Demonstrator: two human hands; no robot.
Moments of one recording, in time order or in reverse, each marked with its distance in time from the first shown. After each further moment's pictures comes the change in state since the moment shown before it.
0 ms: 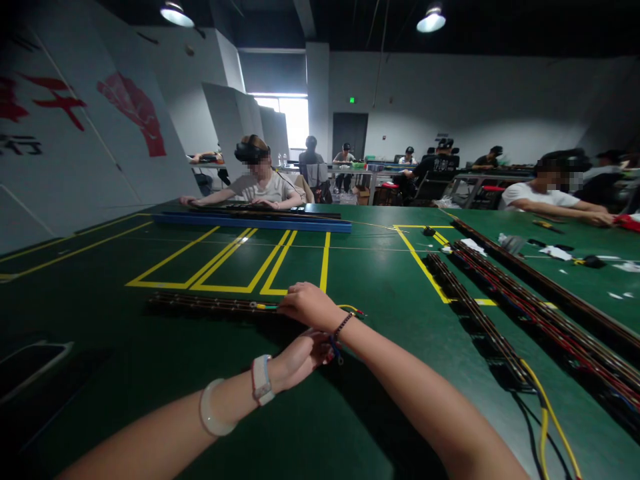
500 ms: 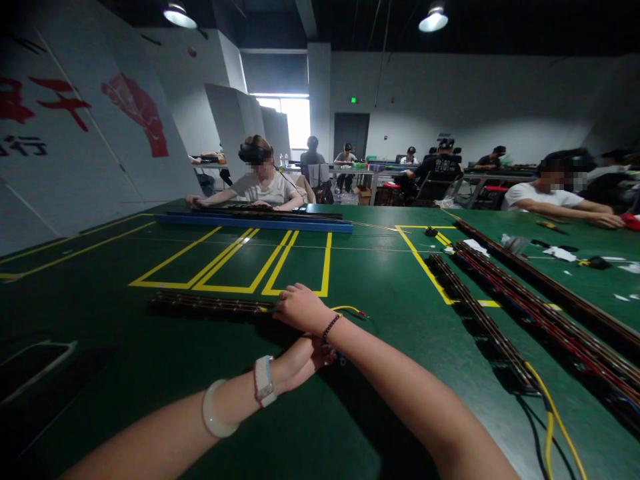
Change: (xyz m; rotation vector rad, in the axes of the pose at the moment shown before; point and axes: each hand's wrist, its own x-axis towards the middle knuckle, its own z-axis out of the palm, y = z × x) left_hand -0.004 0.006 0.010 -0.075 0.094 -0.039; right_hand 0.015 -0.009 0.016 -0.262 -0.134 -0.057
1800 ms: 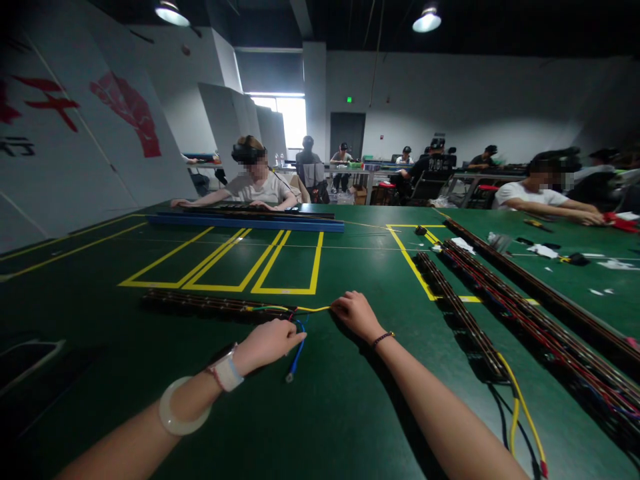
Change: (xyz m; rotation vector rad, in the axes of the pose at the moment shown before) left_hand -0.031 0.050 -0.001 1.630 0.243 0.262; right_hand -0.144 0.061 0.019 0.235 0.108 0.564
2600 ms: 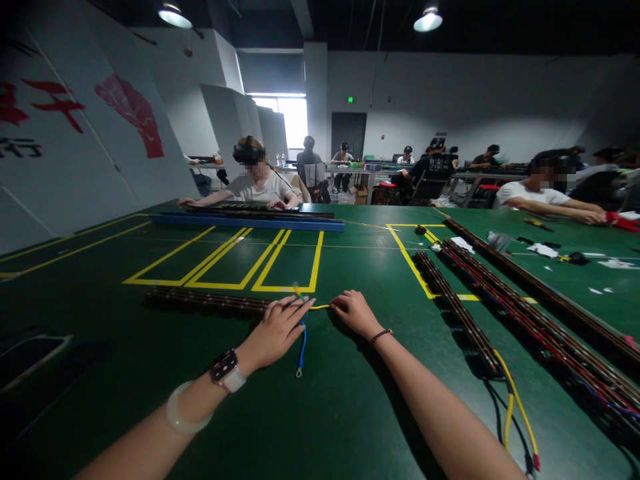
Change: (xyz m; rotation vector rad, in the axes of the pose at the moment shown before) left_hand -0.001 -0.016 0.011 0.215 0.232 0.476; right_hand 0.000 -0.003 -0.004 0.070 -0.034 0.015
